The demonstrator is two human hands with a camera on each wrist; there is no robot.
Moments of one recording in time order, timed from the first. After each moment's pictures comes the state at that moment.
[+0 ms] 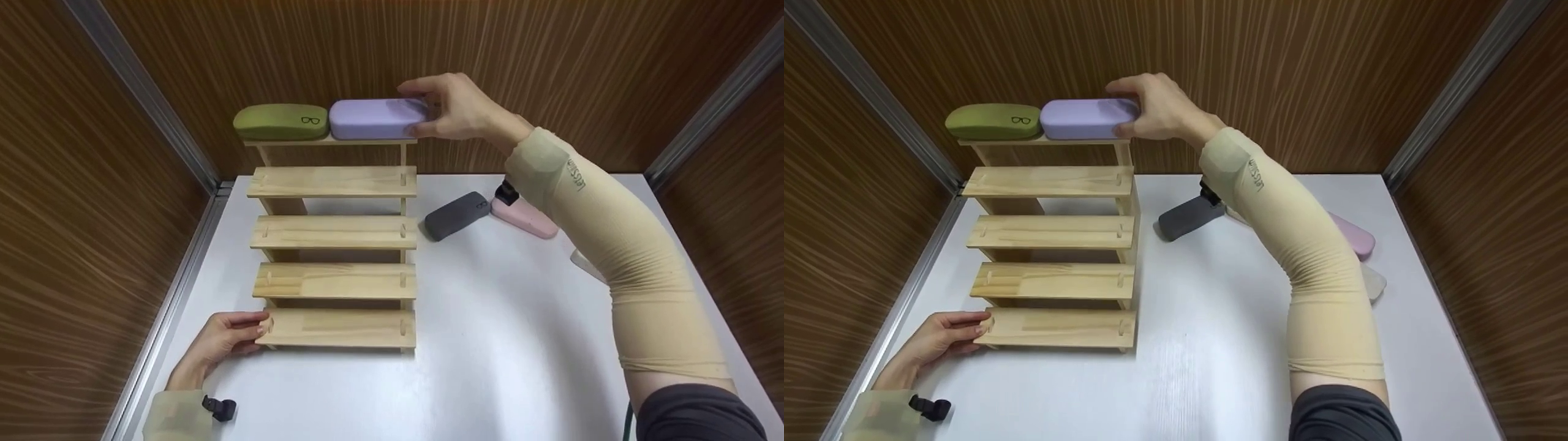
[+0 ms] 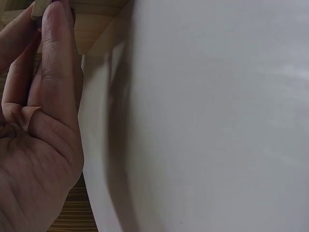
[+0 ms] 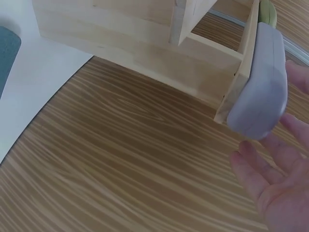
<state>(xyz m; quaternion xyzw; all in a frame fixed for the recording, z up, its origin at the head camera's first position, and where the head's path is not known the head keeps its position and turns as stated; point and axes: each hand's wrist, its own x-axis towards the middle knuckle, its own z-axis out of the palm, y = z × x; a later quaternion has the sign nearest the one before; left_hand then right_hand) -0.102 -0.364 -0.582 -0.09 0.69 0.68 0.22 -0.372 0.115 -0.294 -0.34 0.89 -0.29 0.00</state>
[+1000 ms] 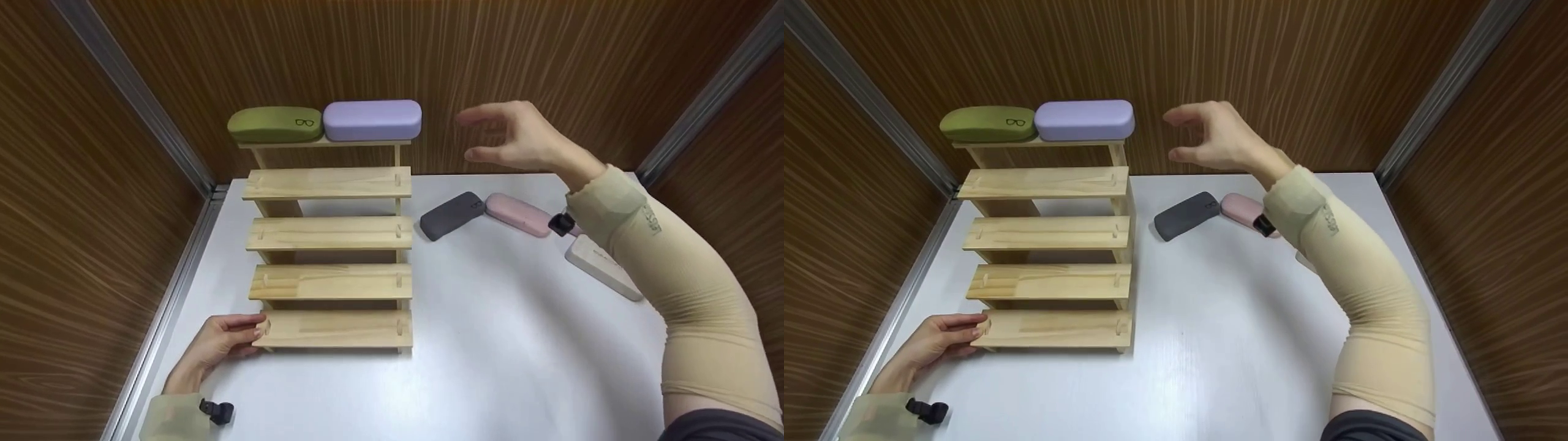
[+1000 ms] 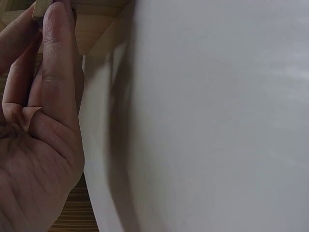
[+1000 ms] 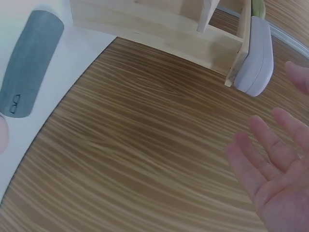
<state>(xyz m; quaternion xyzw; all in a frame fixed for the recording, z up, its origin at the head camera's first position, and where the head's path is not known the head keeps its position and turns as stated) -0.108 -0.369 -0.582 -0.08 0.69 0.68 0.22 -0.326 0.209 -0.317 -0.31 0.89 -0.34 -0.01</state>
